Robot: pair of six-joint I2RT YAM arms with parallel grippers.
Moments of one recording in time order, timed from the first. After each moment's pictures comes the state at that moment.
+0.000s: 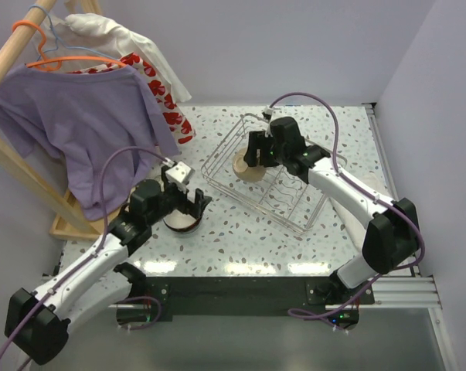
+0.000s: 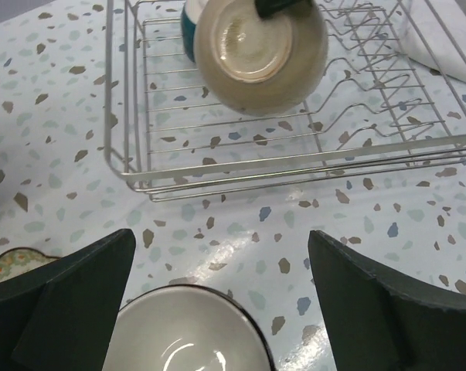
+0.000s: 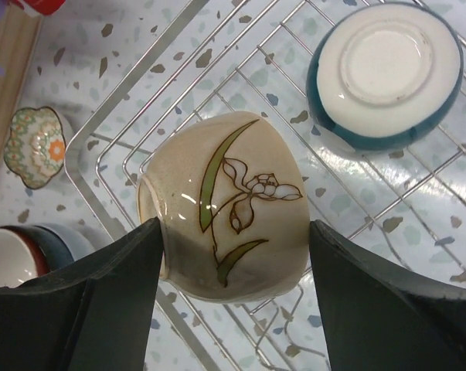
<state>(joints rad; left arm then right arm) -0.53 0.83 0.52 0.02 0.15 -0.04 0.55 1.55 1.28 -0.35 0.03 0.37</state>
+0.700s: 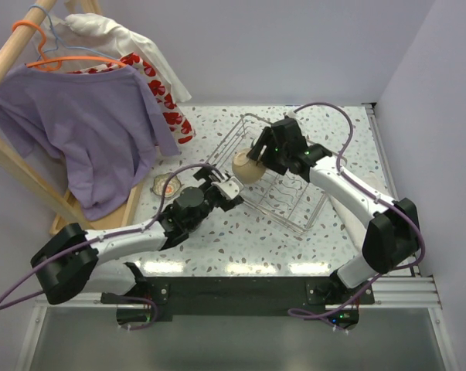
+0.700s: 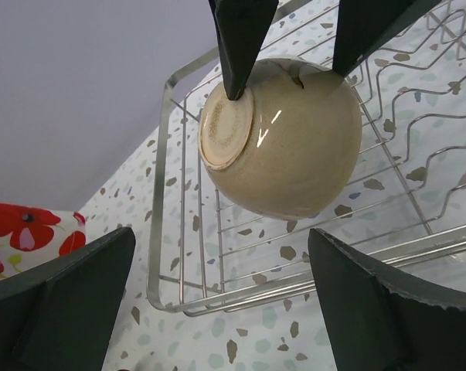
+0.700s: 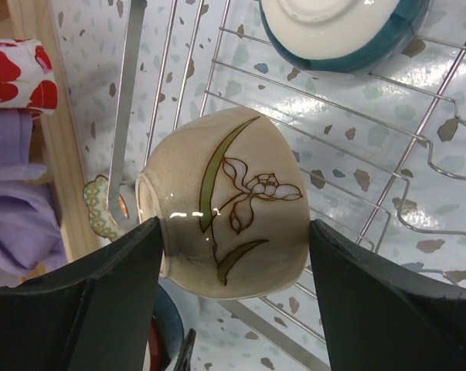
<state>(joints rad) -0.89 1.27 0.55 0.61 -0.30 0.45 0.54 1.55 1.29 -0.46 0.11 0.91</state>
